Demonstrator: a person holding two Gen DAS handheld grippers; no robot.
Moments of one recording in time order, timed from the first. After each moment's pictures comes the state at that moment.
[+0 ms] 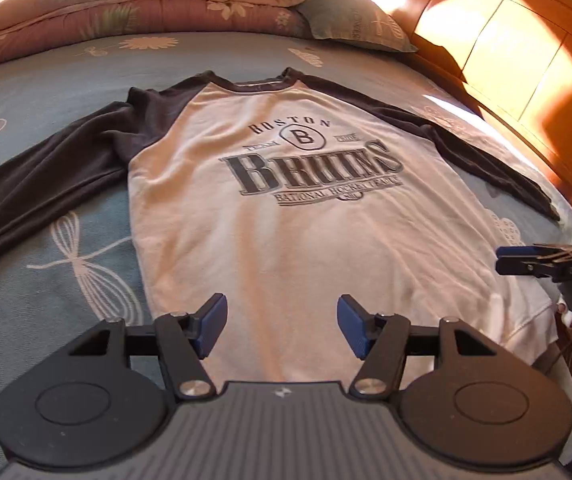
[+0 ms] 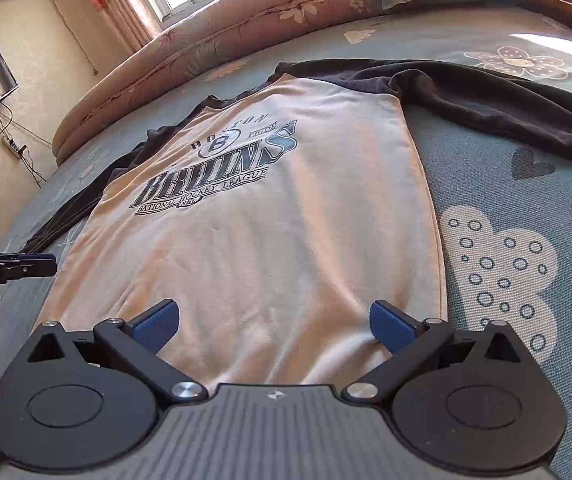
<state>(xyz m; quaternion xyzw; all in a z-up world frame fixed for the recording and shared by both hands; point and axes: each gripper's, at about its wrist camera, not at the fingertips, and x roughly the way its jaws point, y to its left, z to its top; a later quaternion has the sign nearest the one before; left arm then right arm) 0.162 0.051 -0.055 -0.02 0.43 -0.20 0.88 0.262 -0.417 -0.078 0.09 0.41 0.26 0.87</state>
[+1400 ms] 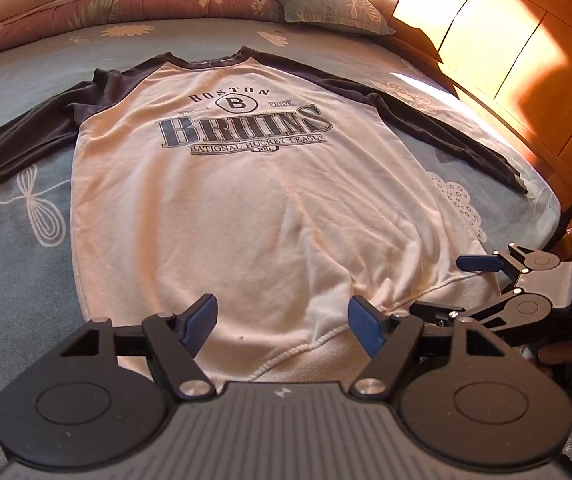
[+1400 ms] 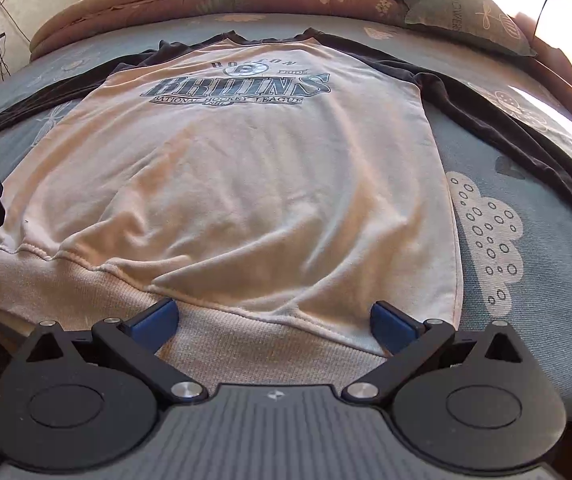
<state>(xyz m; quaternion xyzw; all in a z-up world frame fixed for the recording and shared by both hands) 0.106 -0.016 -0.037 -0.04 0.44 -0.17 0.88 0.179 -0.376 -0.079 -0.08 0.42 0.20 0.88</state>
